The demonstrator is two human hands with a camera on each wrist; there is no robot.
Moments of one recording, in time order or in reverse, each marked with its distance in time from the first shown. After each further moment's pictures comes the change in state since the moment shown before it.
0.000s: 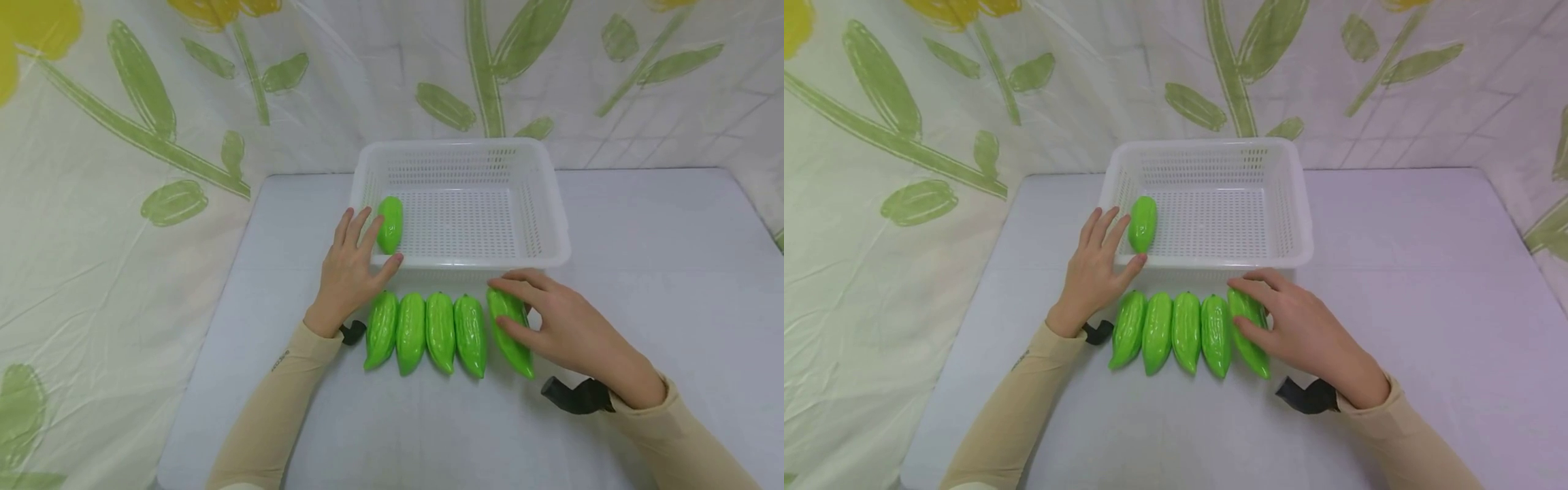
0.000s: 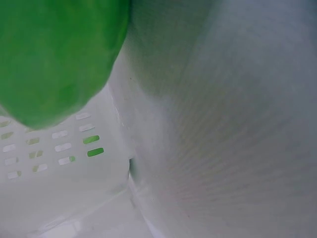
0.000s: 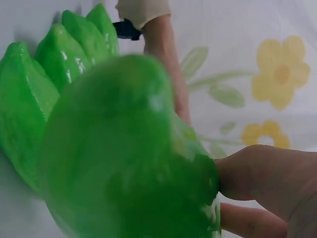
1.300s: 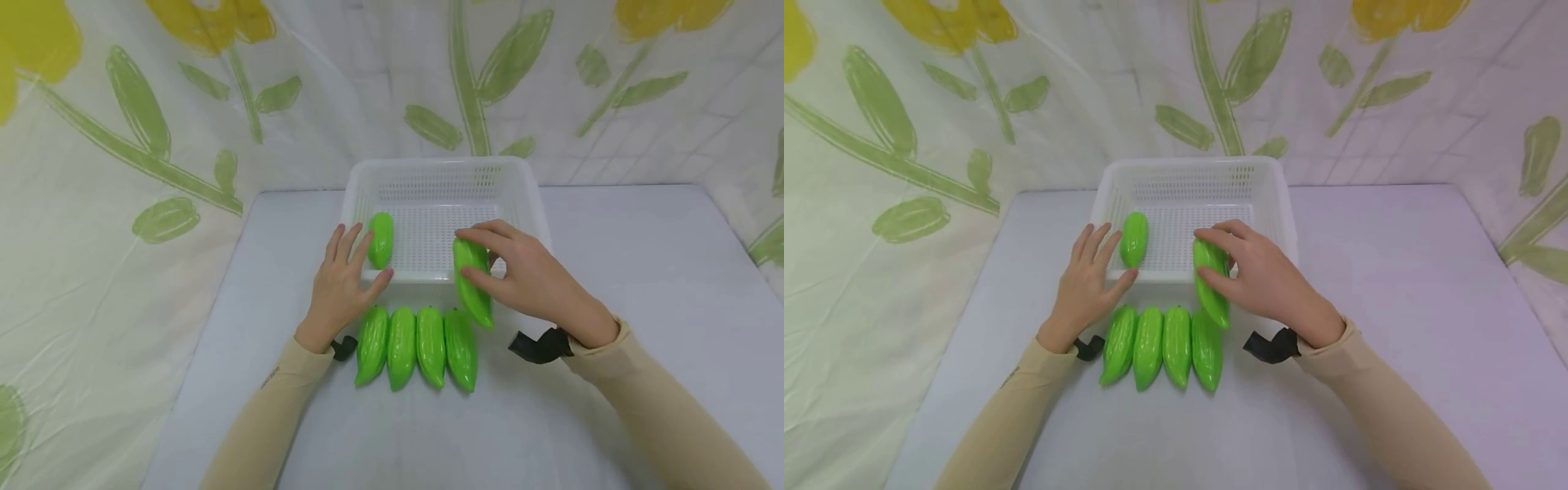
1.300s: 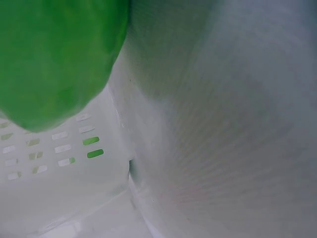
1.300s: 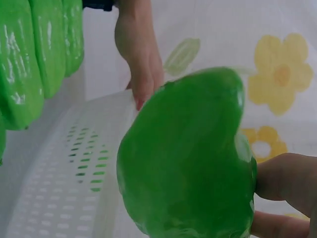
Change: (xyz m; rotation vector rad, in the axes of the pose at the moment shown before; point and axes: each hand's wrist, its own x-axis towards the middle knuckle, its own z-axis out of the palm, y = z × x) left_hand -0.002 0.001 0.000 -0.015 0.043 0.022; right_hand 0.071 -0.006 -0.030 0.080 0.129 -0.128
